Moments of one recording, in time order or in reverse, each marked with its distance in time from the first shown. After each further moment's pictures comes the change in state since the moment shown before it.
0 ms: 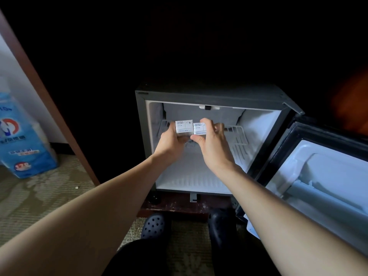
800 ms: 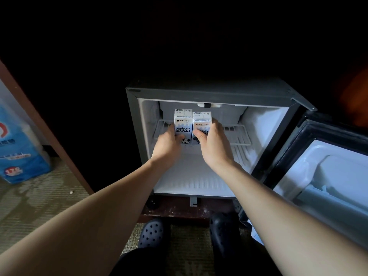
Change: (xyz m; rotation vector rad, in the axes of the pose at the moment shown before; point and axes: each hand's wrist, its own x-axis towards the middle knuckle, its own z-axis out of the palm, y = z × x) left_hand 0.020 -0.015 0.014 0.176 0.039 -0.019; right_hand 0.028 0.022 0.023 0.100 0.082 0.060
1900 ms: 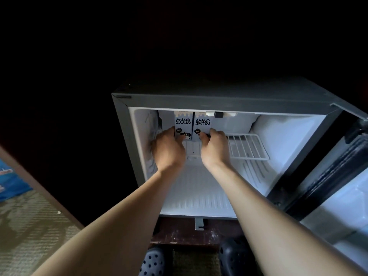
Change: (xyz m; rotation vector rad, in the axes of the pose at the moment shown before) left_hand 0.073 -0.030 0.041 0.164 0.383 0.029; right_hand 0.063 0.032 0.062 0.049 0.033 0.162
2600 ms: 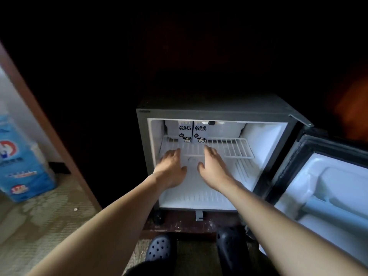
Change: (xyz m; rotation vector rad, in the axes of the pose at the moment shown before) left_hand -0.052 -0.001 -0.080 0.269 -0.682 0.137; right_hand -0.080 -0.020 -0.056 -0.305 -0.388 -0.117
